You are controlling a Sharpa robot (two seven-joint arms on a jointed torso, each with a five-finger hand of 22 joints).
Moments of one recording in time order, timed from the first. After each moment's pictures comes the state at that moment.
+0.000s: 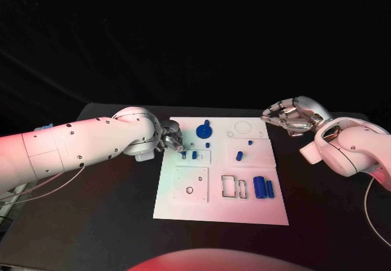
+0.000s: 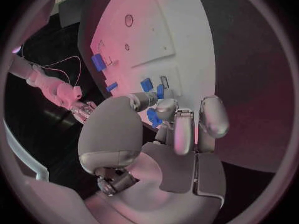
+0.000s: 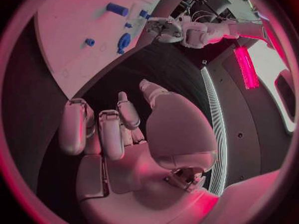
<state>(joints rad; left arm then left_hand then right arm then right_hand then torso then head) 1.23 -0.83 -0.03 1.51 -1.11 0.12 -0.51 1.15 -0.19 0.81 0.21 0.18 0.79 0.07 0.83 0.70 1.31 -0.02 1.21 0.92 1.47 -0.07 1.51 1.31 0.10 1.33 0.04 1.37 1.13 1.31 -0.88 -0.13 1.50 -0.75 -0.38 0.07 1.21 -0.12 0.33 0.19 0.16 0.76 0.17 0.36 0.44 1.25 0.09 1.30 1.20 1.47 0.01 1.48 1.31 0.05 1.41 0.11 1.29 1.31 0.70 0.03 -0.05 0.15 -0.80</state>
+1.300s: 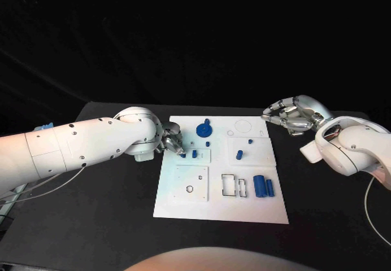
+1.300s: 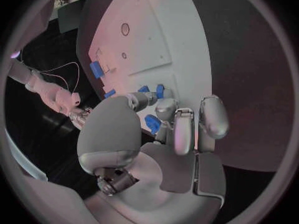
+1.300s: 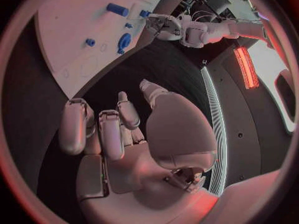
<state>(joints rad) 1.22 -0.82 -0.03 1.50 -1.14 0.17 -0.53 1.13 -0.20 0.82 0.20 0.20 0.80 0.06 0.83 0.72 1.31 -0.02 1.21 0.92 1.47 -0.07 1.51 1.31 0.10 1.33 0.03 1.37 1.13 1.31 -0.88 -0.13 1.50 -0.75 -0.38 0.07 1.21 -0.12 0.32 0.20 0.16 0.76 0.17 0.36 0.44 1.25 0.09 1.30 1.20 1.47 0.01 1.48 1.31 0.05 1.41 0.11 1.29 1.31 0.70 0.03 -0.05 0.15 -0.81</state>
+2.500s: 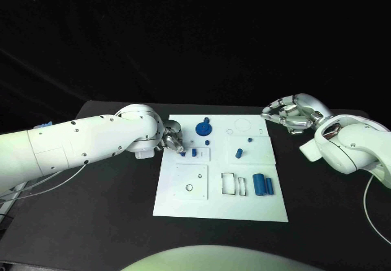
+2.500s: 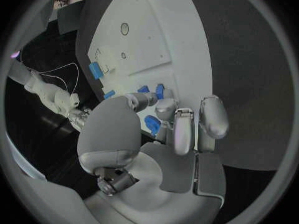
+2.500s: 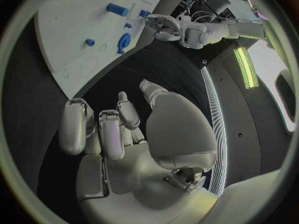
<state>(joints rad) 1.23 -0.81 -0.03 1.48 -1.14 0.19 -0.54 1.12 -0.19 0.82 0.20 0.20 0.81 0.07 0.84 0.73 1.32 -0.02 1.20 0.92 1.46 -0.07 1.52 1.31 0.10 1.33 0.03 1.37 1.13 1.31 -0.88 -0.13 1.50 -0.75 -0.38 0.07 1.21 -0.12 0.32 0.20 0.16 0.76 0.17 0.36 0.44 1.25 0.09 1.30 1.20 1.47 0.01 1.48 1.31 0.05 1.41 0.11 1.29 1.31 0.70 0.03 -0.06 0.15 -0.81</state>
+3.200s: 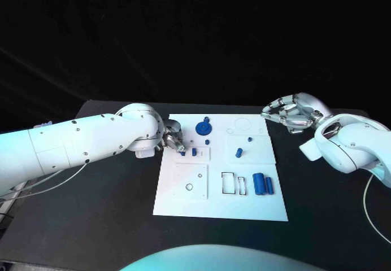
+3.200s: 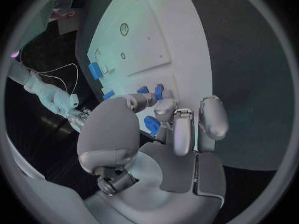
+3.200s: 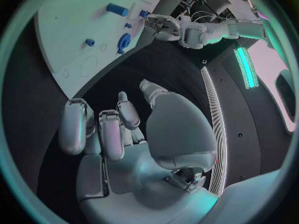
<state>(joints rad) 1.23 -0.80 -0.03 1.47 -1.14 0.20 -0.54 1.09 -0.19 0.84 0.18 0.20 0.81 0.07 0.88 0.76 1.34 -0.04 1.21 0.94 1.47 -0.08 1.53 1.31 0.10 1.33 0.03 1.38 1.14 1.31 -0.88 -0.13 1.50 -0.75 -0.38 0.07 1.21 -0.12 0.32 0.20 0.16 0.76 0.17 0.36 0.44 1.25 0.09 1.30 1.20 1.47 0.01 1.48 1.31 0.05 1.41 0.11 1.29 1.31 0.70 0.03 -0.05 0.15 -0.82</state>
